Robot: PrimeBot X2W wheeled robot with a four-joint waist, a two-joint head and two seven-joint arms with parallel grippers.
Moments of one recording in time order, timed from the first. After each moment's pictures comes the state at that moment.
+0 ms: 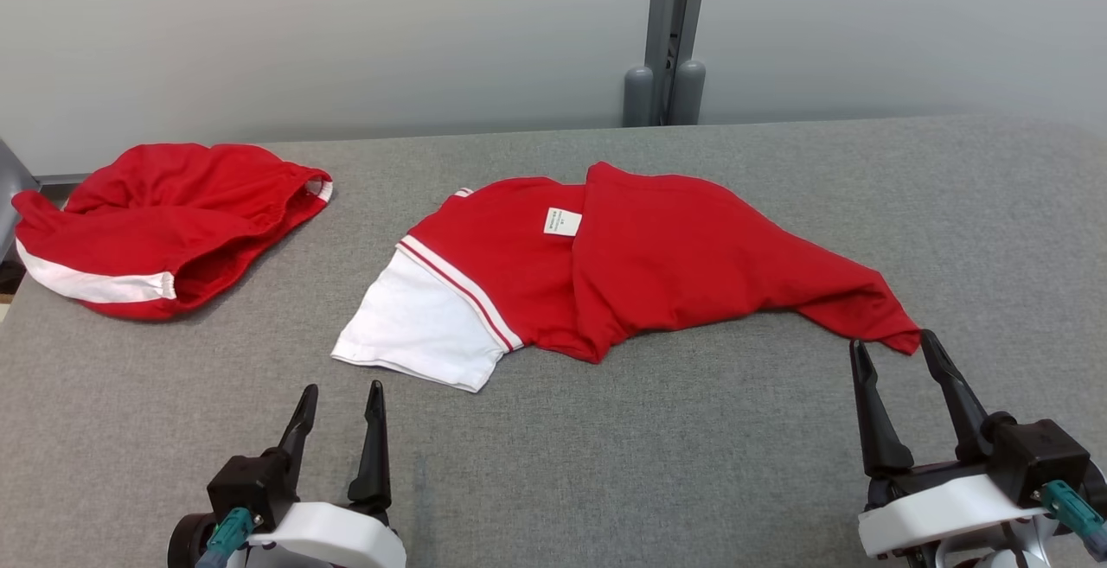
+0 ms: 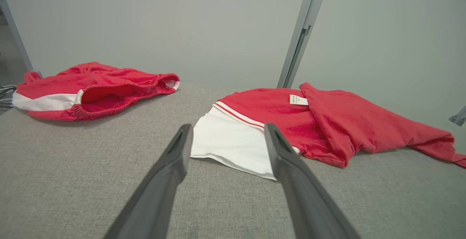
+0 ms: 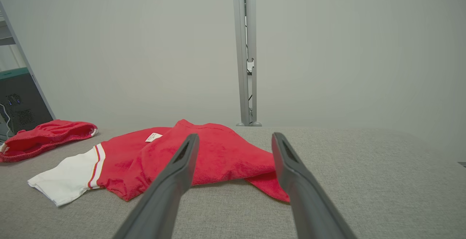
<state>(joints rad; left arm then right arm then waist) -0.05 0.05 -0.16 0.32 -0.30 0.06 -0.26 -0.05 -0.05 0.04 0.17 0.15 0.13 -0.26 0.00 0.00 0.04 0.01</state>
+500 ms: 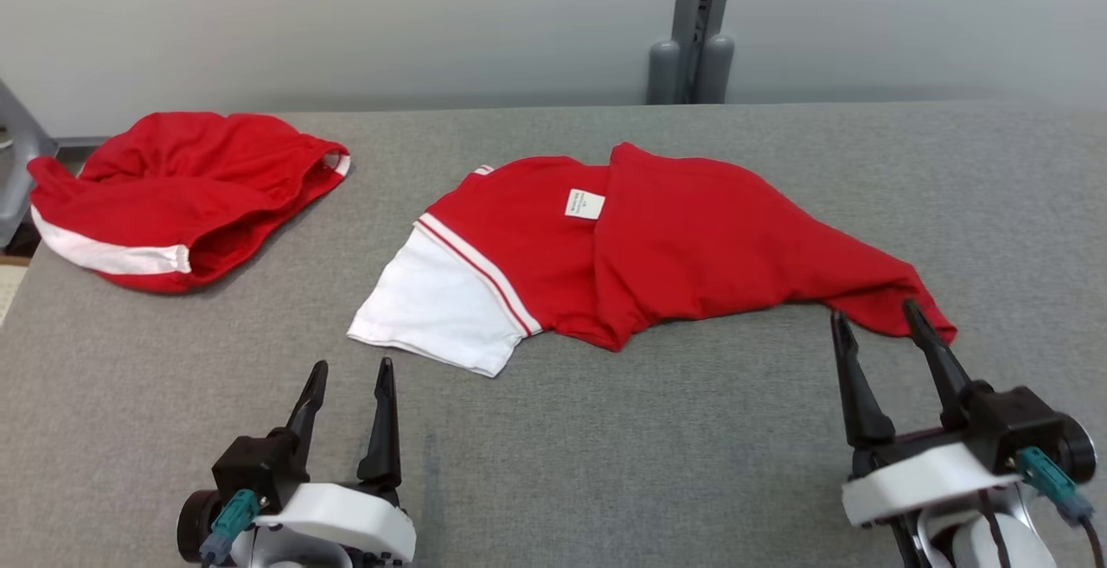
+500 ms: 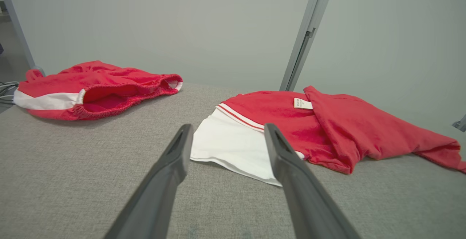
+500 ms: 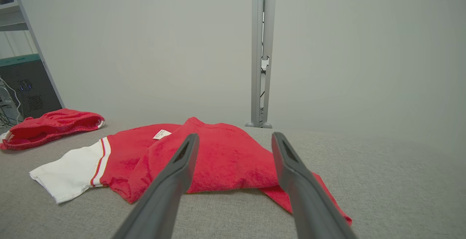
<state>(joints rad) -0.08 0.05 -0.18 0.30 -0.32 0.07 -0.26 -0.10 -0.05 0.06 0.19 0.10 0.13 -0.26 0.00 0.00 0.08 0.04</state>
